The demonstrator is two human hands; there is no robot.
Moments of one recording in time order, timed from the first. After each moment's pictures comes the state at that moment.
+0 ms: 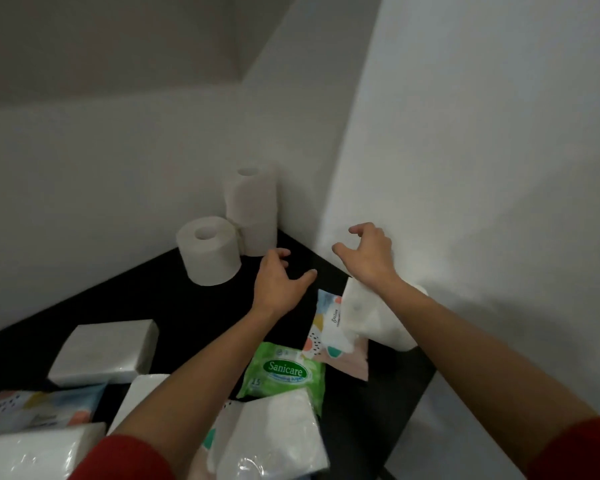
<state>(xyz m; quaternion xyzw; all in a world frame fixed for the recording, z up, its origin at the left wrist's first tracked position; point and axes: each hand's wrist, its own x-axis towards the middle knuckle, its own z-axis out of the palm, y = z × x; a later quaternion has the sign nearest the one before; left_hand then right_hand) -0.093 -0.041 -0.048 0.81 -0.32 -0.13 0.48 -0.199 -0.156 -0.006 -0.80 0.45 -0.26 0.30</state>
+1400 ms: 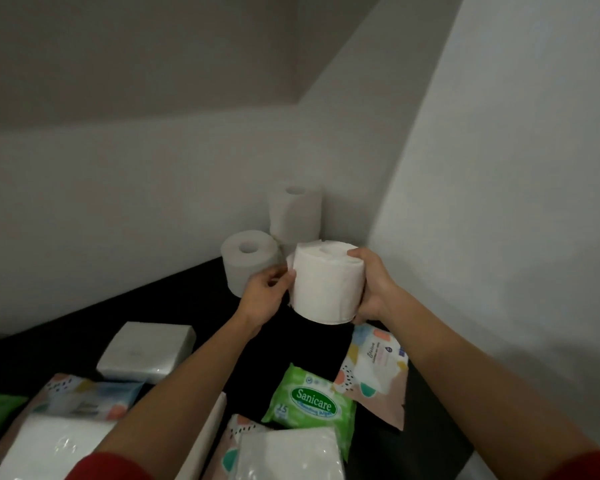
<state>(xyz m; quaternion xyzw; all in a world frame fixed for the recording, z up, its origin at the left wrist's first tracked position) -0.028 -0.001 -0.049 0.70 -0.26 -0.20 0.63 -0.139 -0.141 -0.003 -0.46 0.46 -0.08 0.75</state>
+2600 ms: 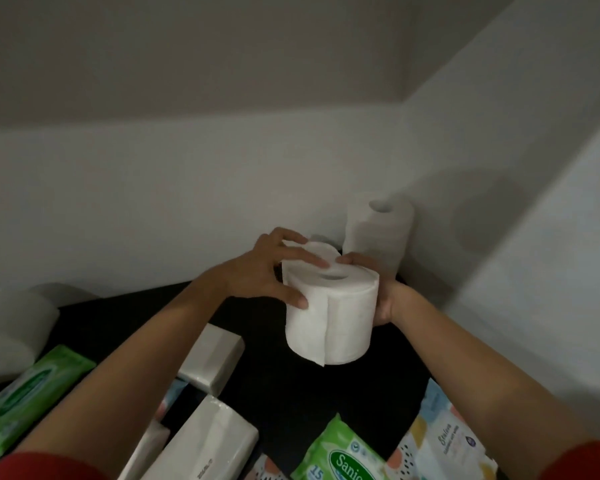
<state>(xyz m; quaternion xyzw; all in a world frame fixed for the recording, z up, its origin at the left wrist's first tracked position) 0.063 0.059 0.031 0.80 -0.49 -0.17 0.31 -0.012 -0.148 -0.011 -0.55 0.27 0.19 0.77</state>
